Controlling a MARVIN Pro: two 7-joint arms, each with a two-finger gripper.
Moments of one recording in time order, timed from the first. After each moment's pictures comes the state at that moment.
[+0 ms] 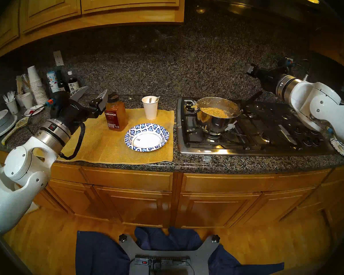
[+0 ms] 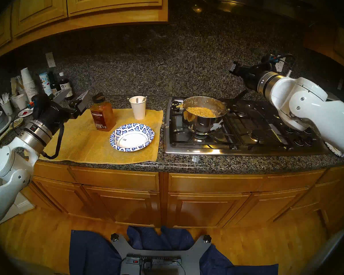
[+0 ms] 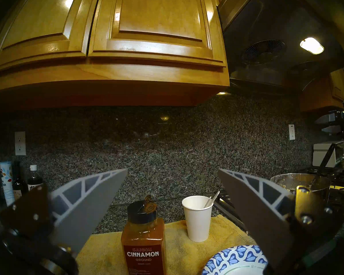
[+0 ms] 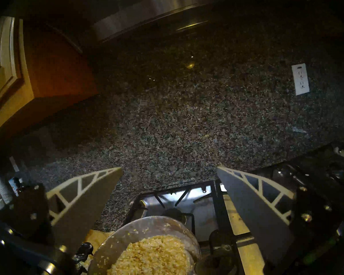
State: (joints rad) left arm 2.16 -0.56 -1.94 -2.22 -0.96 -0.20 0.09; right arm 0.61 -0.12 -0.62 -2.07 1.91 -0.15 -0.51
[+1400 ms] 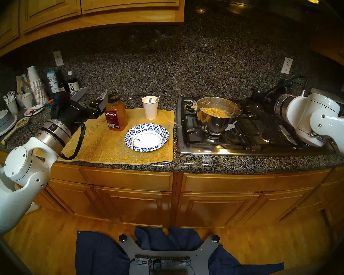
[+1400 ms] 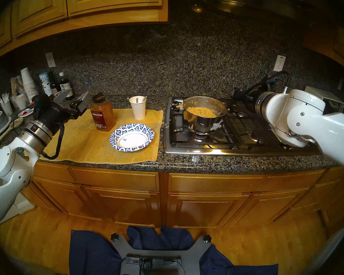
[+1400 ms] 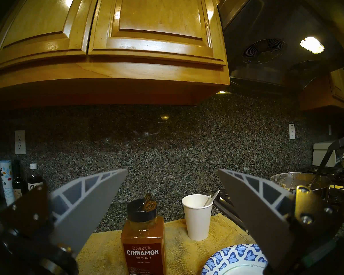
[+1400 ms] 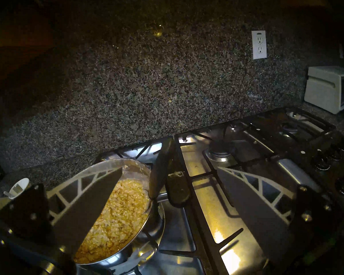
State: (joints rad) left arm 2.16 -0.56 -1.93 -2.22 -0.96 -0.20 0.09; right arm 0.69 -0.10 -0.77 -2.21 1.93 -0.05 -0.80
